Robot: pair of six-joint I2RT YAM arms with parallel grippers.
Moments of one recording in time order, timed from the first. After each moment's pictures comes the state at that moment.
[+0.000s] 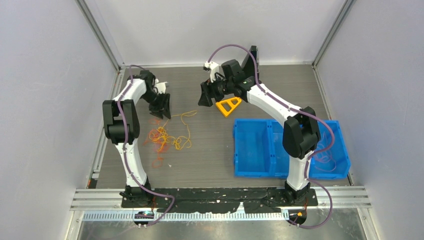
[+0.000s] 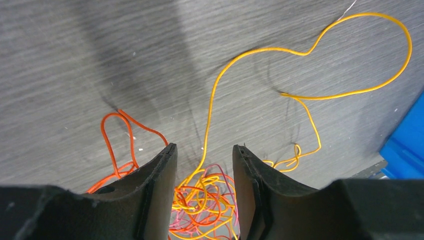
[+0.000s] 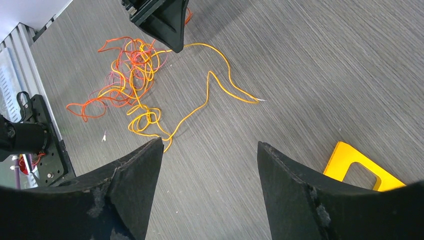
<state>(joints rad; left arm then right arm) 0.01 2.09 1.65 -1.02 0.40 0.14 0.58 1.92 1.66 -0.37 -0.55 0.02</state>
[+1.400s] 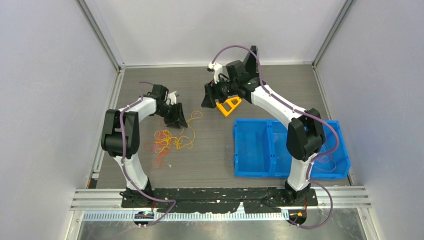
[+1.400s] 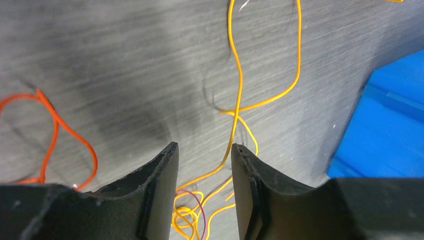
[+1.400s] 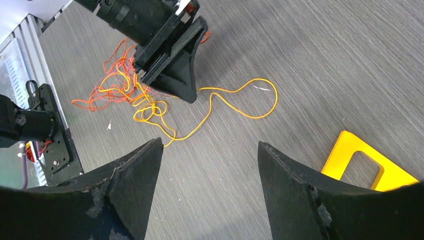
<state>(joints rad) -0.14 1.85 1.17 -0.56 0.51 -0.22 0.56 1.87 1.60 -0.38 -0.59 0.00</state>
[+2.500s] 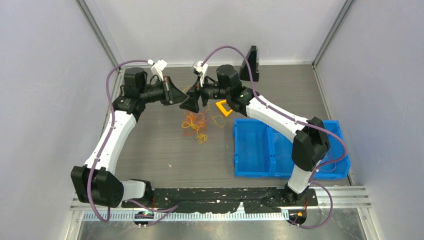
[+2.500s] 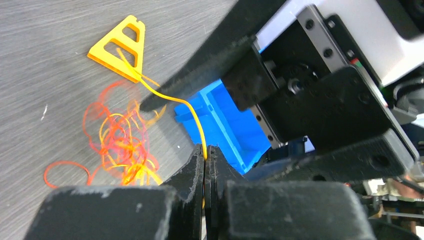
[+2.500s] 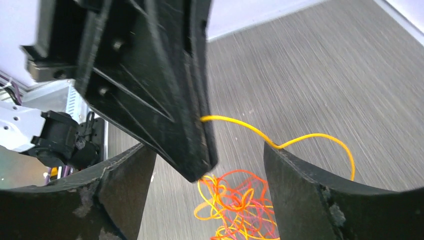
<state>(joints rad) -0.16 1.29 1.22 -0.38 0.84 -0.43 0.72 1.76 1.51 0.01 -0.63 0.06</state>
